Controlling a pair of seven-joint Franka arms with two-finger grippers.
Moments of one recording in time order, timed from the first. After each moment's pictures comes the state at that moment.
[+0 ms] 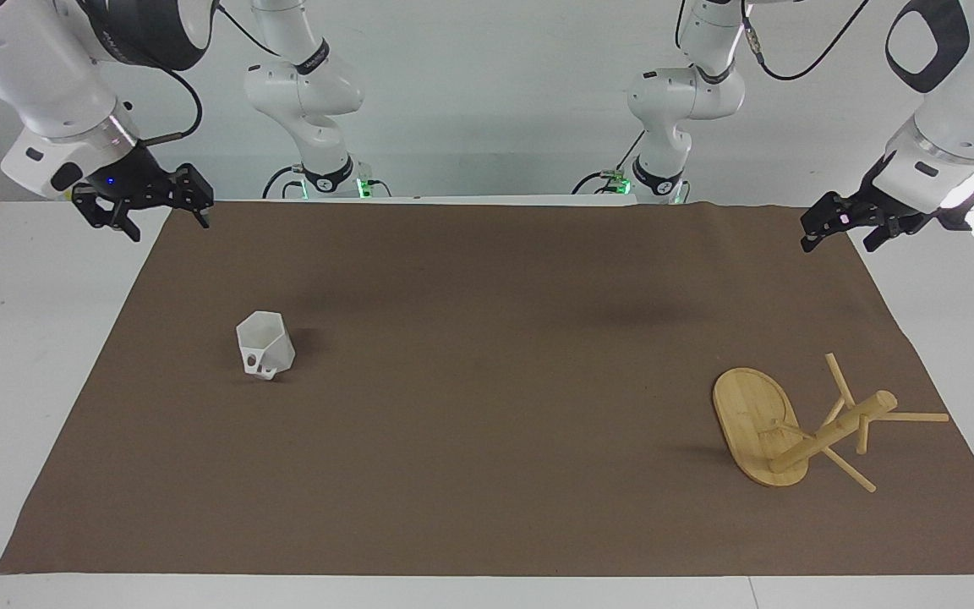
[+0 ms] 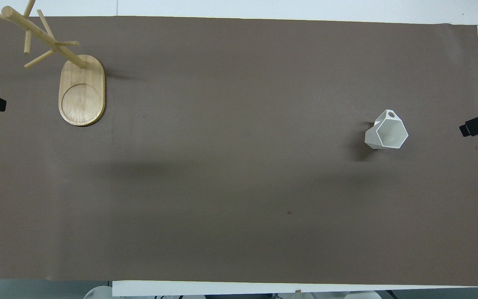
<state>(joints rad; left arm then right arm) -0.07 0.08 0.03 -1.46 0.00 1.46 0.07 -0.03 0.01 -0.12 -1.59 0.01 1.52 -0.59</state>
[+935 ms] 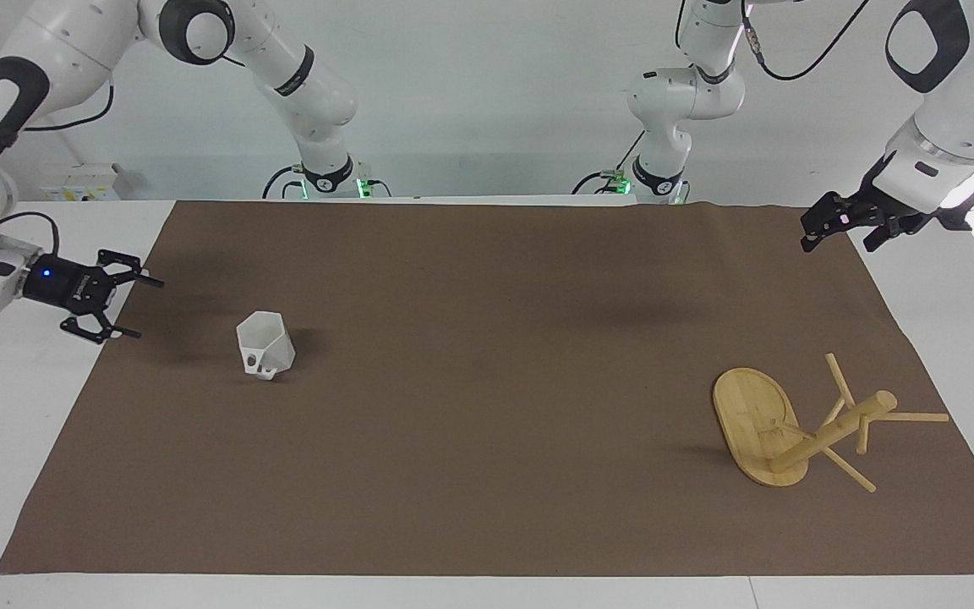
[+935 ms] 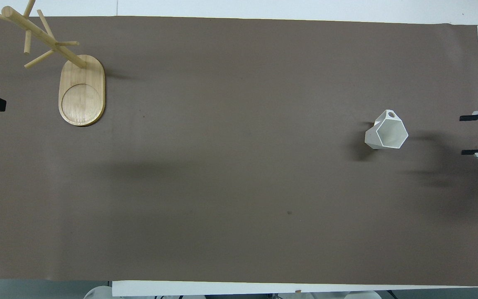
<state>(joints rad) -0.07 0.08 0.03 -1.46 0.00 1.46 0.07 -0.58 0.54 -0.12 -1.64 0.88 1.36 -2.25</state>
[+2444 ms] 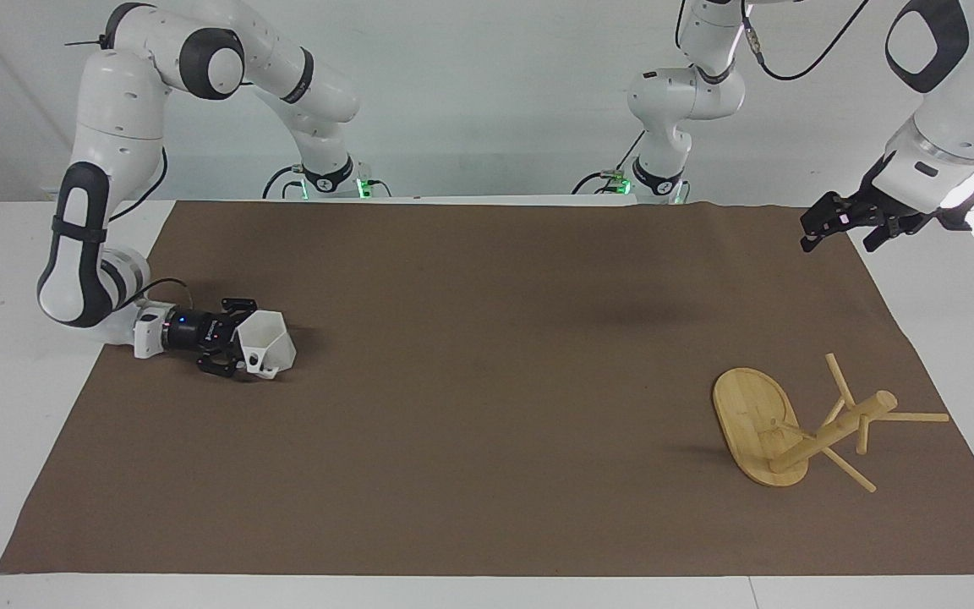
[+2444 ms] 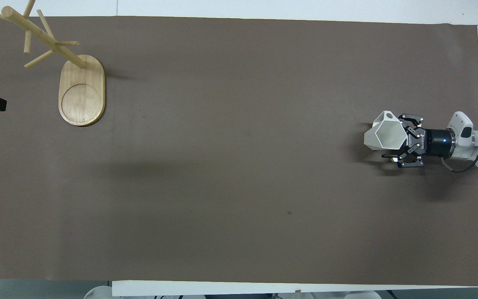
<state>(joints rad) -0.07 0.08 0.03 -1.46 0.00 1.45 0.07 -0.42 0.60 -0.11 -1.94 1.18 1.42 -2.56</state>
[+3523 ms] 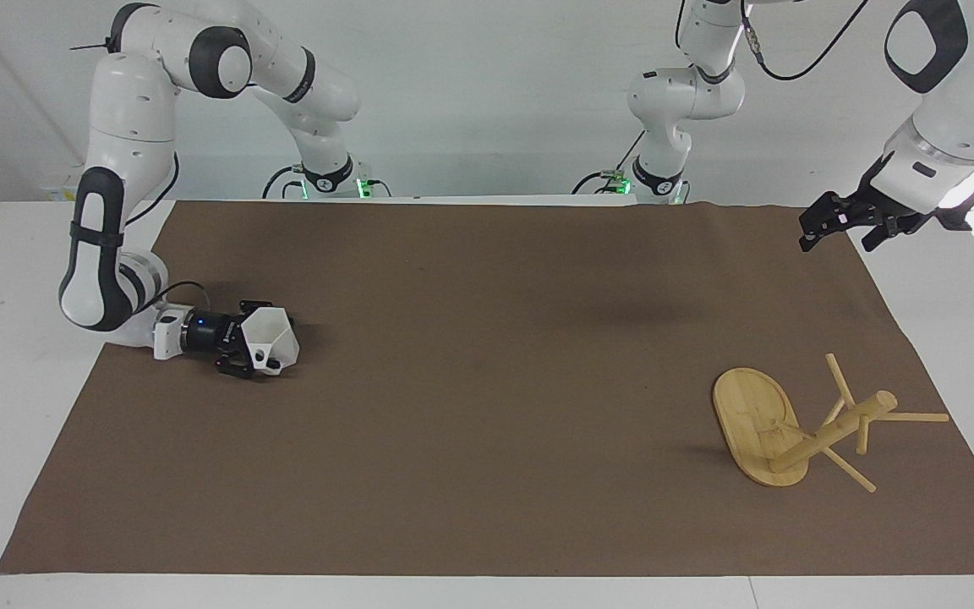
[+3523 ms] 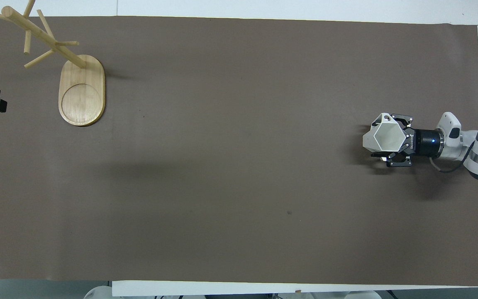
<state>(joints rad) -0.07 0.08 0.03 -1.46 0.00 1.45 0.07 -0.37 0.60 -0.11 -1.98 1.23 1.44 -2.60</state>
